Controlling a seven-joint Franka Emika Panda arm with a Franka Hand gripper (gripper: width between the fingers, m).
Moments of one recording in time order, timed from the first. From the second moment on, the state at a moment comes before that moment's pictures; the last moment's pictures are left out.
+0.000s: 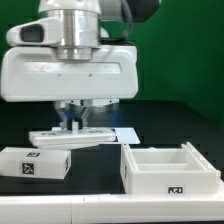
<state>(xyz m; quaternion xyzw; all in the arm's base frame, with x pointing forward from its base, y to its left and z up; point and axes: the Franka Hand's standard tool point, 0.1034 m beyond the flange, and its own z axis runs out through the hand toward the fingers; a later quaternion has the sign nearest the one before) 0.575 -0.047 0.097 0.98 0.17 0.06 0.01</state>
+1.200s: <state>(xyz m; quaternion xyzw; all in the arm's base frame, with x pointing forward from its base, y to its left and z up) 0.546 0.046 0.090 0.93 0.36 0.02 0.00</state>
